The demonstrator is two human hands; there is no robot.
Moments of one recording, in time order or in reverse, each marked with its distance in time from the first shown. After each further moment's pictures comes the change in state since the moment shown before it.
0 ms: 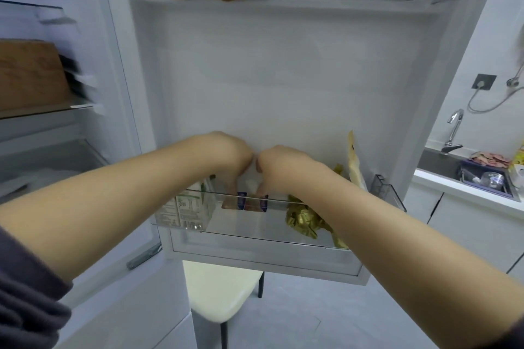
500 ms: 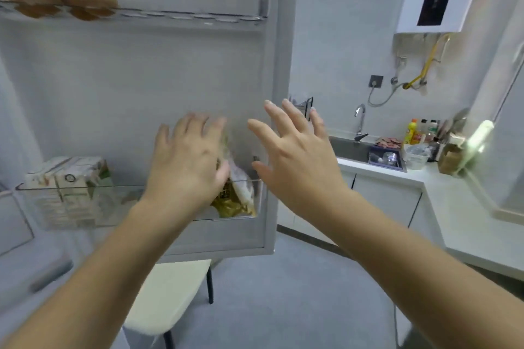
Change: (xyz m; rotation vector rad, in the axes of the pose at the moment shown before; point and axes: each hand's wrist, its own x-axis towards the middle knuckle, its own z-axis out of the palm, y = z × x) left_hand -0.091 0.157 -0.044 -0.473 0.925 -0.178; right_hand -0.200 0.110 0.023 -0.149 0.759 0.178
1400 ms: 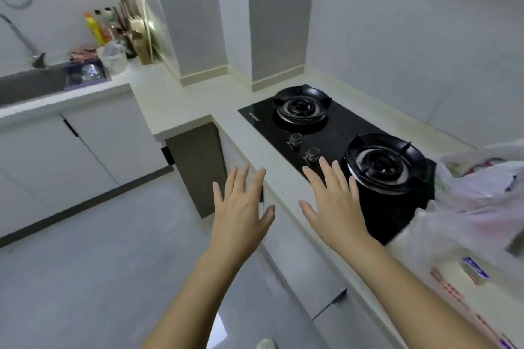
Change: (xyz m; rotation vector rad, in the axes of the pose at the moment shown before) left_hand -0.258 0.556 0.098 -0.738 -0.624 0.869; right_hand -0.594 0.247 -0.097 -0.229 -0.396 1.327
